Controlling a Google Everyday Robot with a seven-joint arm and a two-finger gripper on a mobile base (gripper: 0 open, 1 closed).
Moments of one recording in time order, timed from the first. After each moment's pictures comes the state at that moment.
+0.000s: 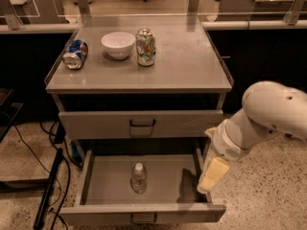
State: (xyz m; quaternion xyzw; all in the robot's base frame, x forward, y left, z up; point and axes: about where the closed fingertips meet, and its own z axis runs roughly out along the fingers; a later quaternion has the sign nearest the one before) arm 0.458 -0.160 0.707 -0.58 0.79 0.11 0.16
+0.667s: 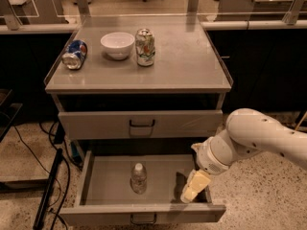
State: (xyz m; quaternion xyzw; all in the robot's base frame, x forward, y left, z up) arm 0.459 -0.125 0.635 -0.56 0.79 0.17 0.18
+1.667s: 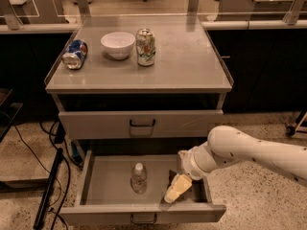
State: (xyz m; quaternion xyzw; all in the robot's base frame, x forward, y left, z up) arm 0.490 -0.083 0.557 -0.54 0.79 0.20 0.21
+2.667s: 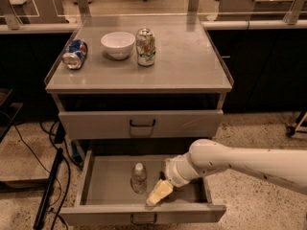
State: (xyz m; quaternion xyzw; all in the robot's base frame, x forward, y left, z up) arm 0.502 -0.033 0.496 -0.50 0.81 0.23 0.22
